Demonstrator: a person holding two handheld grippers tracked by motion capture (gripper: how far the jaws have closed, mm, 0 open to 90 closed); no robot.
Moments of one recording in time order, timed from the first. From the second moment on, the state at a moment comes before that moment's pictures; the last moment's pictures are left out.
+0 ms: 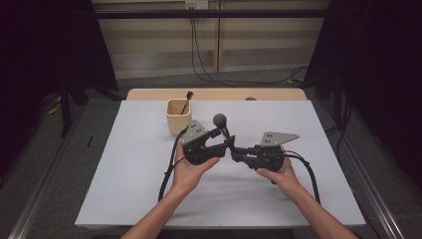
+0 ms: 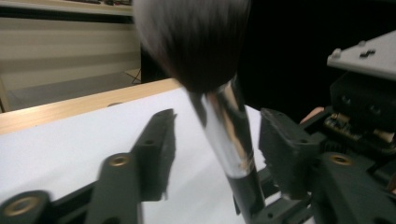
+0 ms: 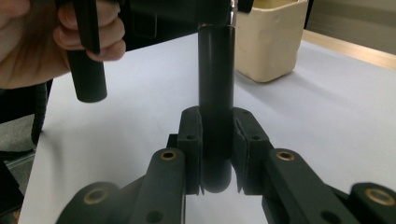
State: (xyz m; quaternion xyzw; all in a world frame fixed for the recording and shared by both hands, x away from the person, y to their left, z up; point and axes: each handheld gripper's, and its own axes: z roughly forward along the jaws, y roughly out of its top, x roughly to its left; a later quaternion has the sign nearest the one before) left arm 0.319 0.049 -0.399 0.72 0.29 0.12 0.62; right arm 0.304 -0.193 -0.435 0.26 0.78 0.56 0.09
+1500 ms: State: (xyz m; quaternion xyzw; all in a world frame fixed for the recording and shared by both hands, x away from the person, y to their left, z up) left arm 0.320 0.051 -0.393 0.73 0.26 0.09 0.62; right arm 0.302 -0.182 -0.433 0.27 0.77 0.57 0.10
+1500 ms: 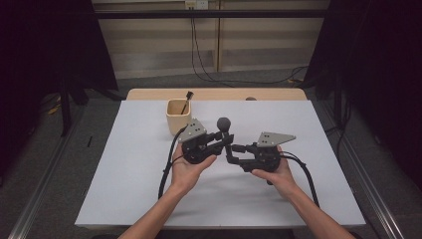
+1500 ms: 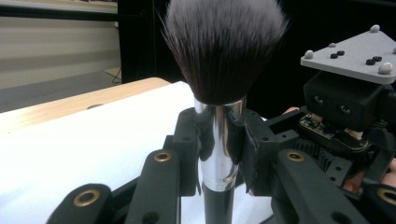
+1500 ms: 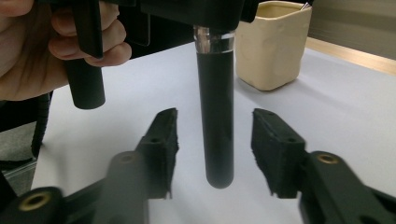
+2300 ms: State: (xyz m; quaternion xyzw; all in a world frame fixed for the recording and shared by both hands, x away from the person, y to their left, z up) left arm 0.321 0.056 -0.391 0.73 0.27 0.09 0.62; right arm 0.304 -0.189 -0.429 0.27 0.77 0.58 0.09
